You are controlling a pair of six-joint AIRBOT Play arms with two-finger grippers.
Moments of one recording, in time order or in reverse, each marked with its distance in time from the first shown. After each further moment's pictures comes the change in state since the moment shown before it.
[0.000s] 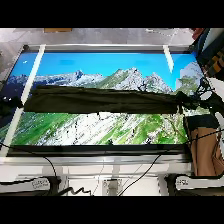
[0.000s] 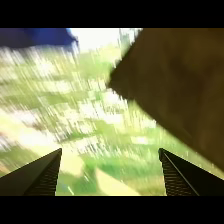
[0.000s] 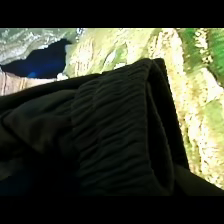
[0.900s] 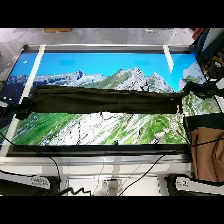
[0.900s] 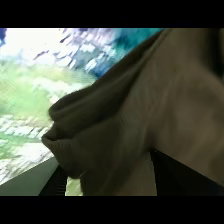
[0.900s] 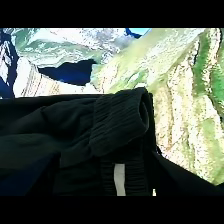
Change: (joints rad) left arm 0.018 -0.210 -0.099 -0.446 0.429 -0.111; right arm 0.000 0.109 0.207 -0.132 0.240 -0.054
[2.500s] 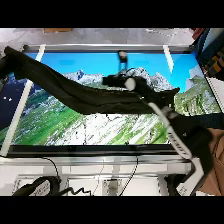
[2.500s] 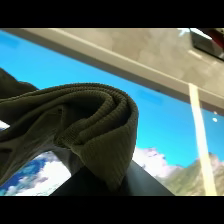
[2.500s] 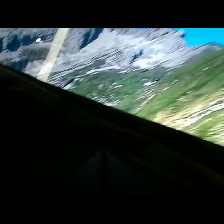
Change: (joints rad) left arm -0.323 0.558 0.122 -0.040 0.071 0.388; right arm 0.897 -0.472 0.438 0.128 -0.388 0.194
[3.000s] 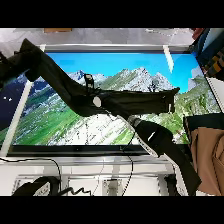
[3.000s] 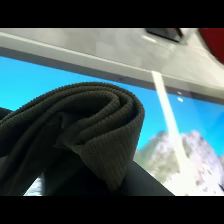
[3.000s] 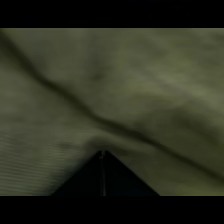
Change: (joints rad) left arm -0.200 0.039 0.000 -0.001 -0.005 0.004; right arm 0.238 -0.302 0.268 0.121 -0.024 0.158
